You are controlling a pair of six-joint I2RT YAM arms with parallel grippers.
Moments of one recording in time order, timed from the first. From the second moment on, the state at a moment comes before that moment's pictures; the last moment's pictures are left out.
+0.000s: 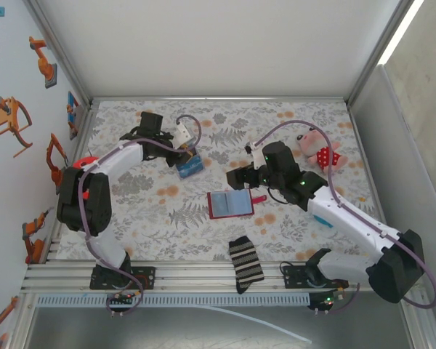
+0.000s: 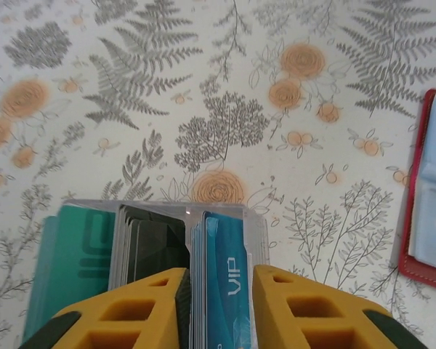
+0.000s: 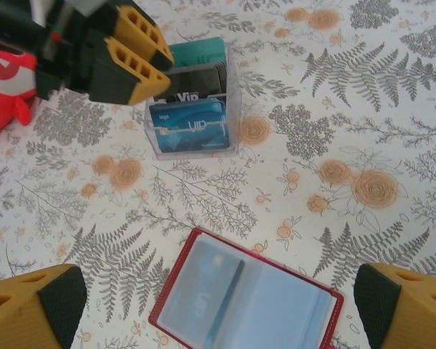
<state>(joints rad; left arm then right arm) -0.34 1.73 1.23 -0.44 0.54 0.68 0.68 1.18 0.93 -0.38 -0.13 0.26</state>
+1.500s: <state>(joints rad) -0.39 0.80 0.46 -0.06 -0.19 -0.42 0.95 1.80 1.16 -0.58 0.06 0.43</state>
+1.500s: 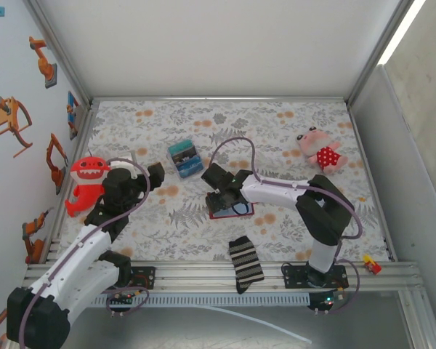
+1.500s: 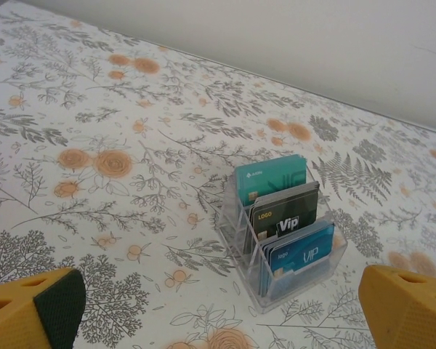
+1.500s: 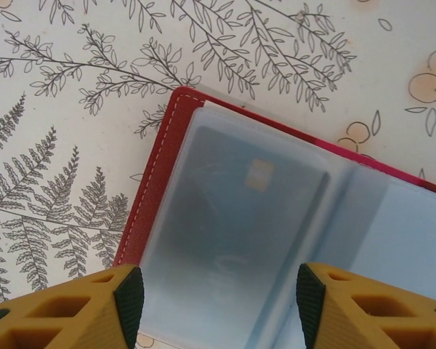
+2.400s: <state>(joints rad) -0.39 0.84 0.46 -0.08 -0.19 -0.46 0.99 1.89 1.21 -0.63 0.08 0.45</state>
